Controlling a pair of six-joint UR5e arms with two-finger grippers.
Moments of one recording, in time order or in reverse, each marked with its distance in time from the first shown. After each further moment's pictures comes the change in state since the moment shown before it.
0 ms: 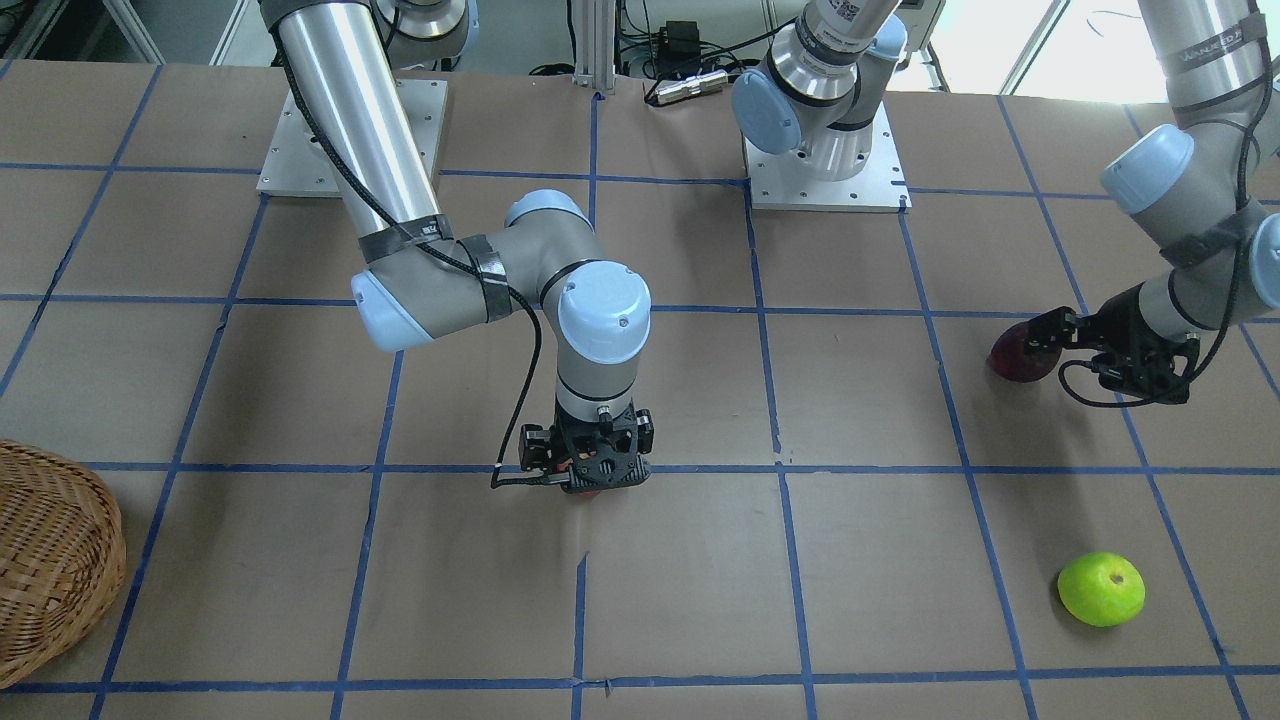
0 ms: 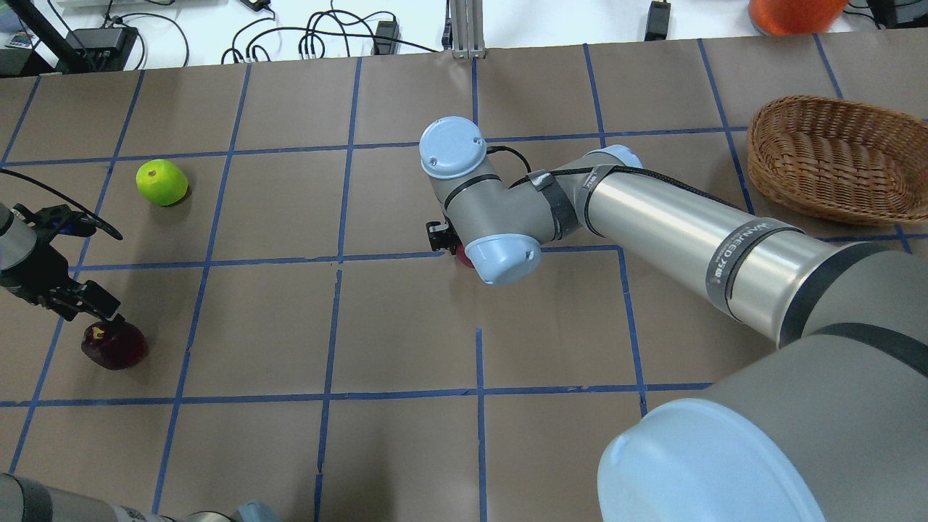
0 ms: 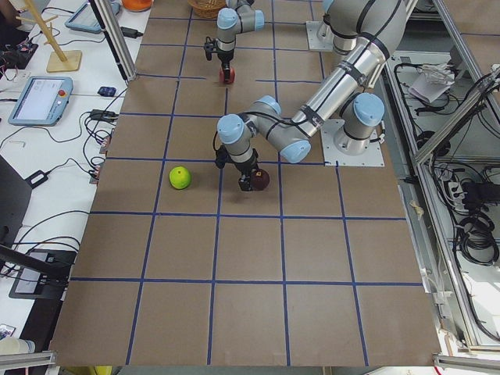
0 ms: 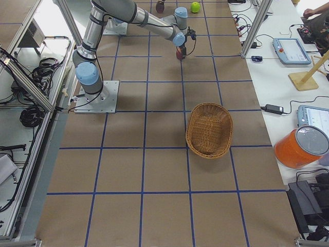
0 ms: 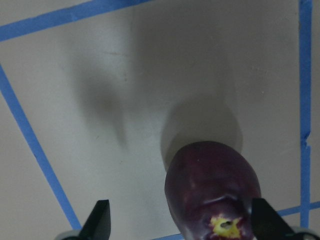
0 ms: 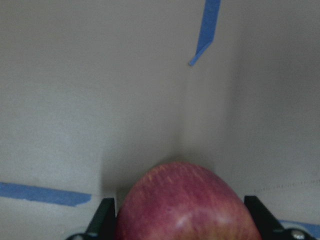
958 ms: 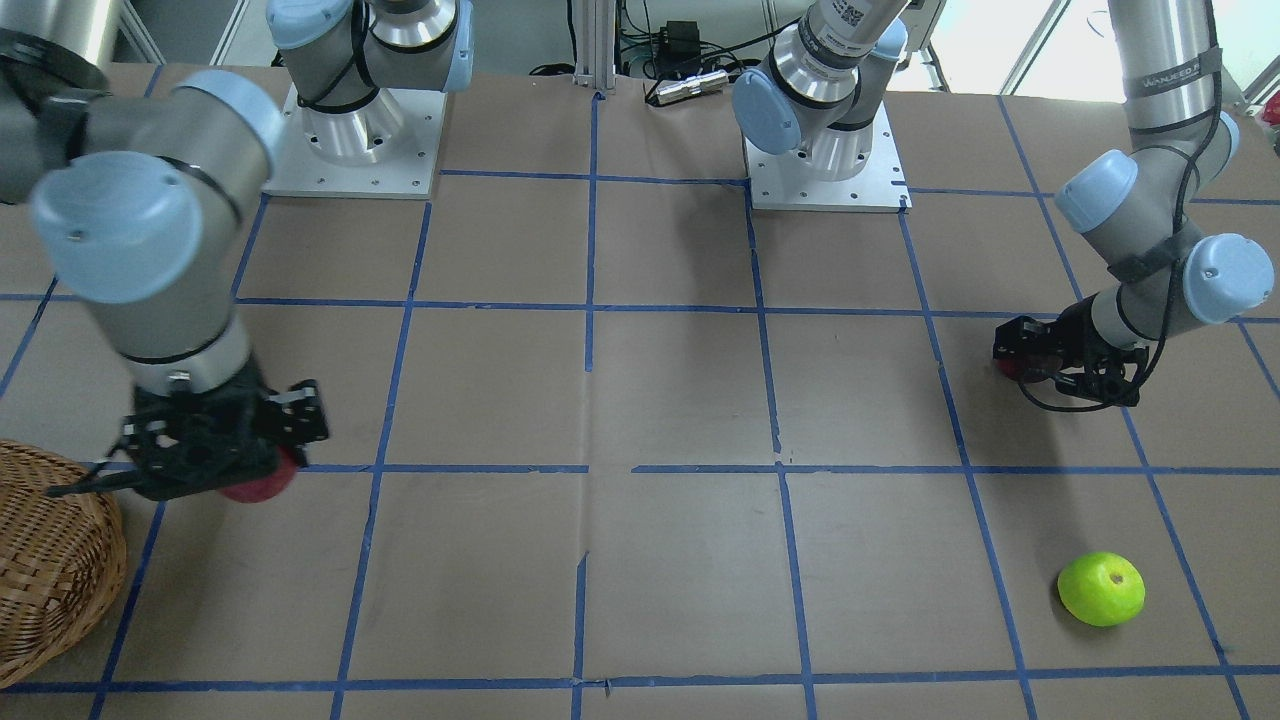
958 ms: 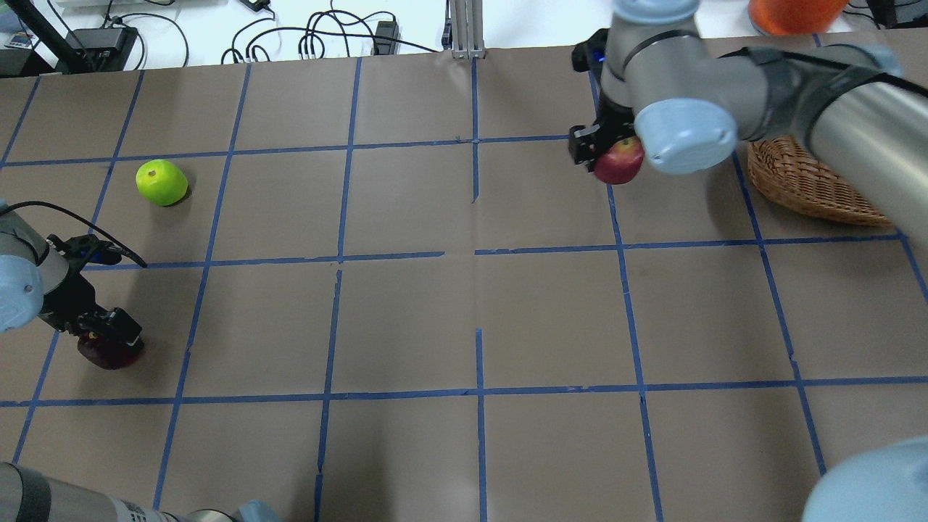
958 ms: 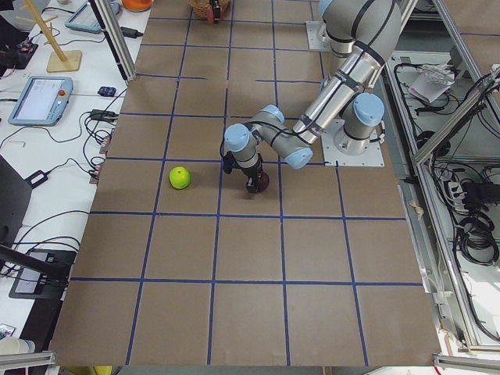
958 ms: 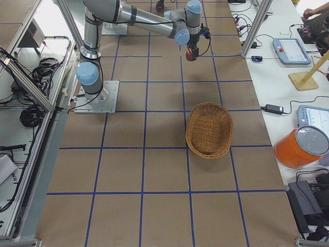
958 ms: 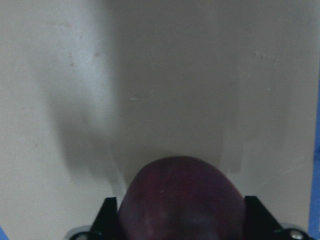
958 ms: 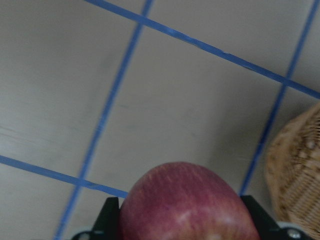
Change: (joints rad) left arm -0.002 -0.031 -0.094 0.124 0.060 -0.027; right arm -0.546 -0.313 -0.032 0.295 -0.021 -0.742
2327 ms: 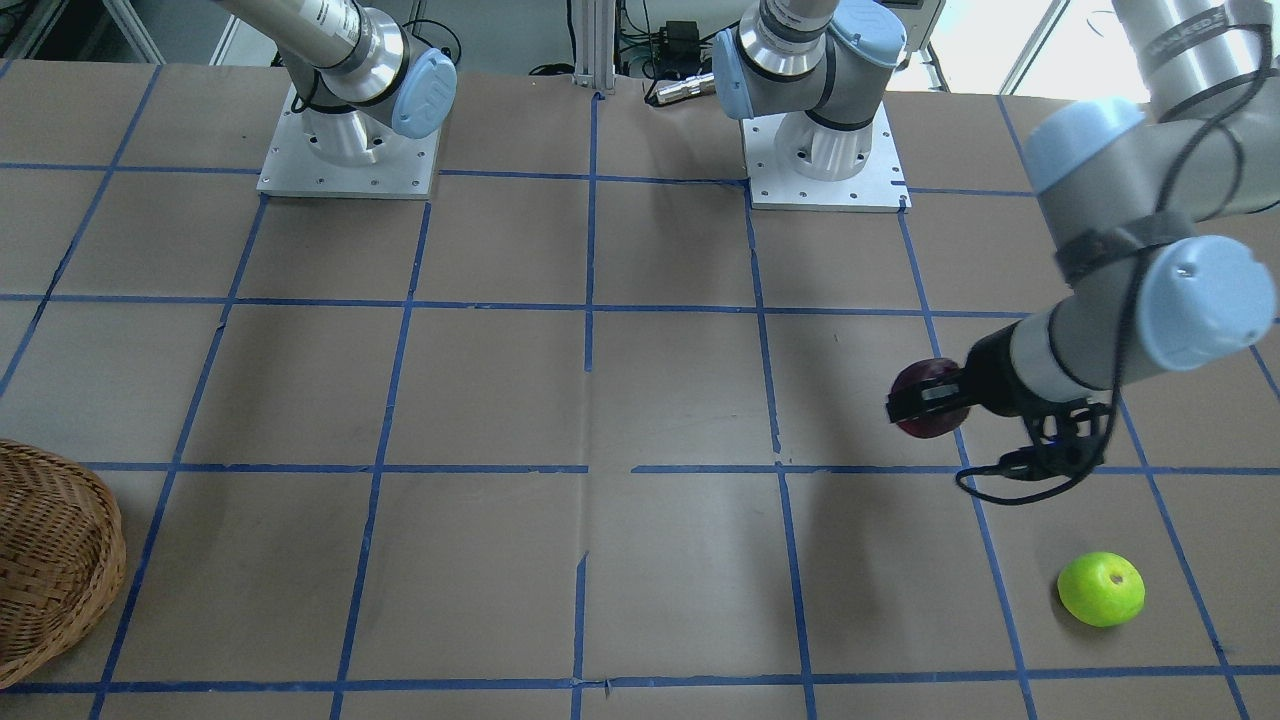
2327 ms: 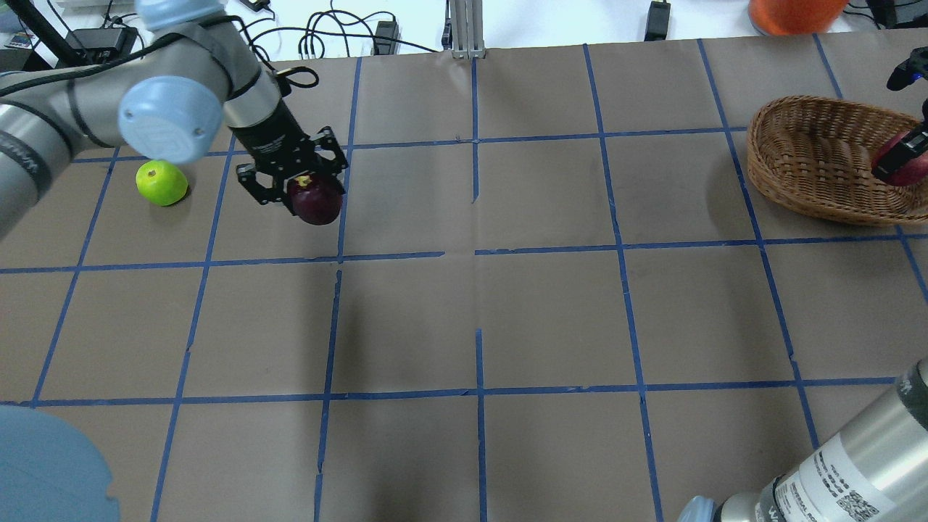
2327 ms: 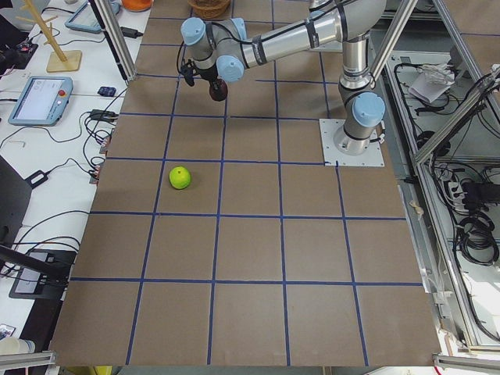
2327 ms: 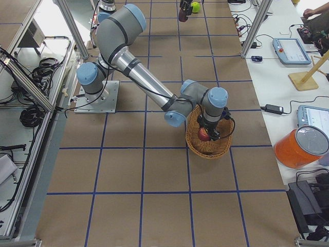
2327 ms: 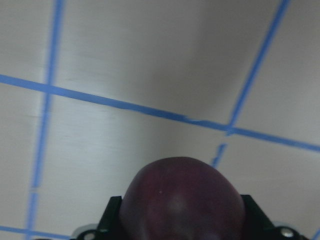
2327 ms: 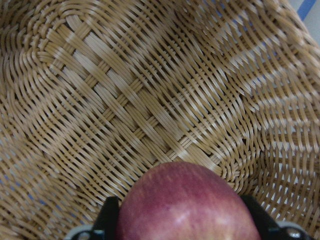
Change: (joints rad) left arm -0.718 -0.066 0.454 -0.290 -0.314 -1.298; right arm -0.501 0.324 -0.206 -0.061 0.090 -0.671
